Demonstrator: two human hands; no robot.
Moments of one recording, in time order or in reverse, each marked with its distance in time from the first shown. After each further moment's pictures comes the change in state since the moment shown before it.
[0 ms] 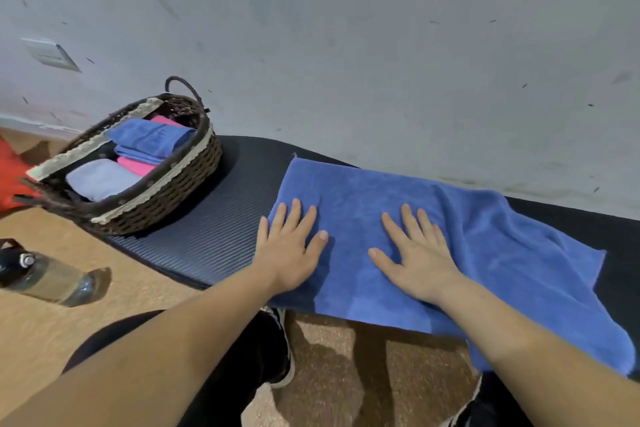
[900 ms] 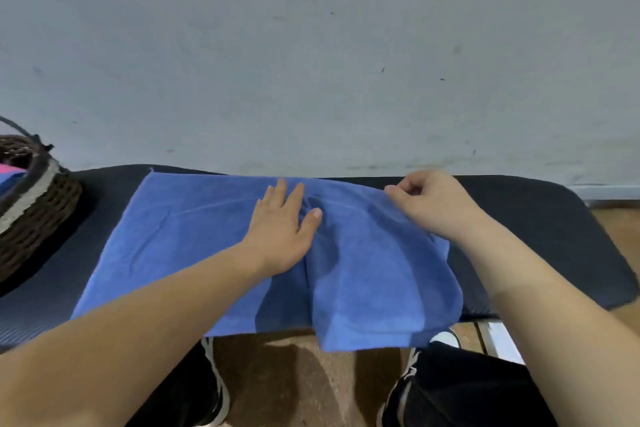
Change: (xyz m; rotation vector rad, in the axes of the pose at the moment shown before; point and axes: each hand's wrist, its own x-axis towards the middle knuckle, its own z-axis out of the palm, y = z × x) left_hand 0.043 0.178 0.015 -0.056 -0.016 0.230; right_hand -0.048 0.154 -0.112 0.567 0.349 0.289
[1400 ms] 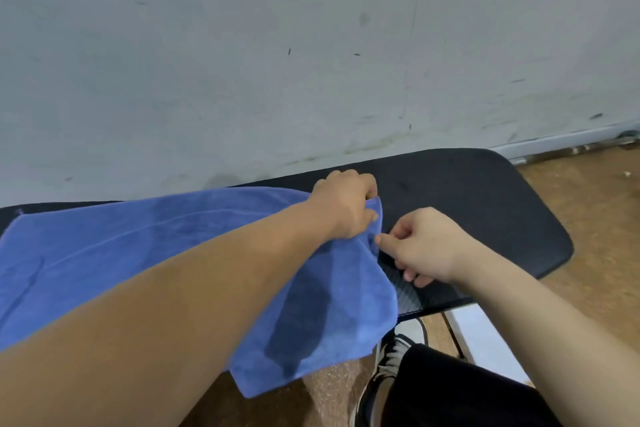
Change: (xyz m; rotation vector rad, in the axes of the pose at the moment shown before) left_hand 0.103 0.181 0.081 0.294 -0.205 0.397; right_hand -0.033 0.096 -0.034 0.033 -0.161 0.328
